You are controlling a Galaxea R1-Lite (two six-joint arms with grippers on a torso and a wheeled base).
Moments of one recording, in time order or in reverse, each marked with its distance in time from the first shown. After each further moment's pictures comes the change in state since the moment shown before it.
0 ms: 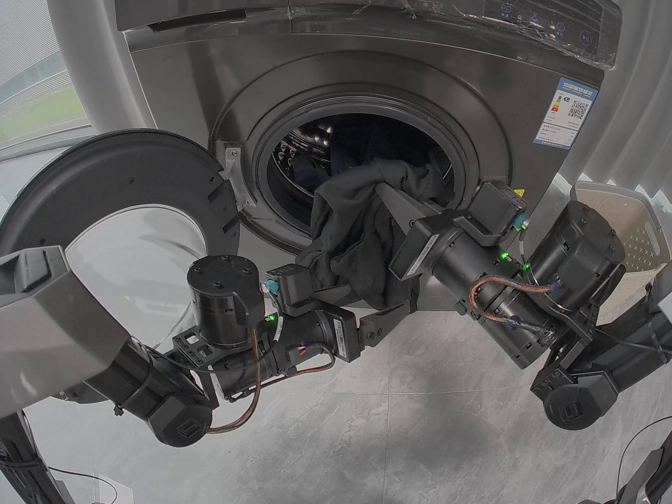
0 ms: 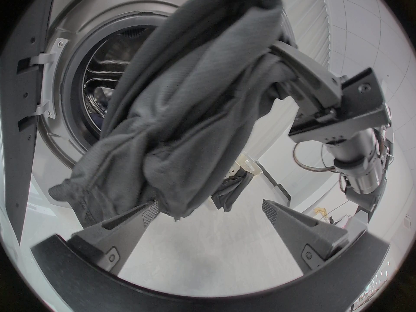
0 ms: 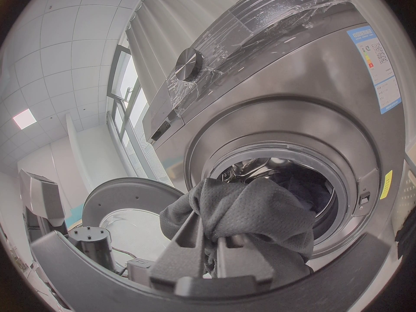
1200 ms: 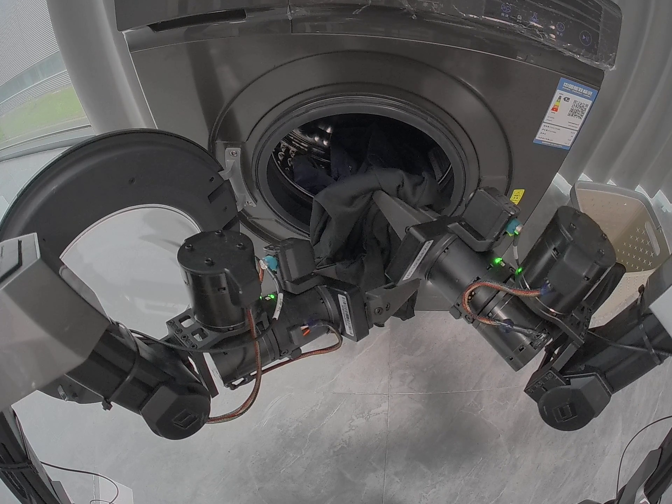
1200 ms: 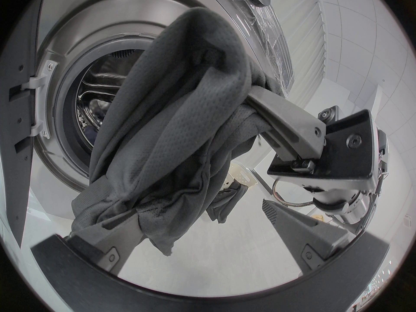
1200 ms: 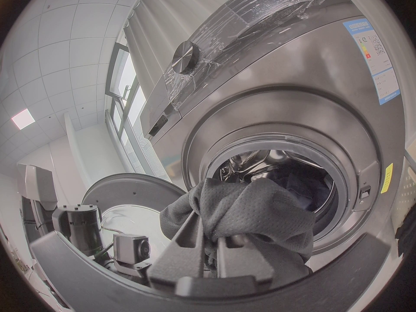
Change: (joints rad) left arm -0.013 -0.045 -0.064 0.032 0.011 -0.019; right arm -0.004 0.022 0.000 -0.002 -0.001 0.009
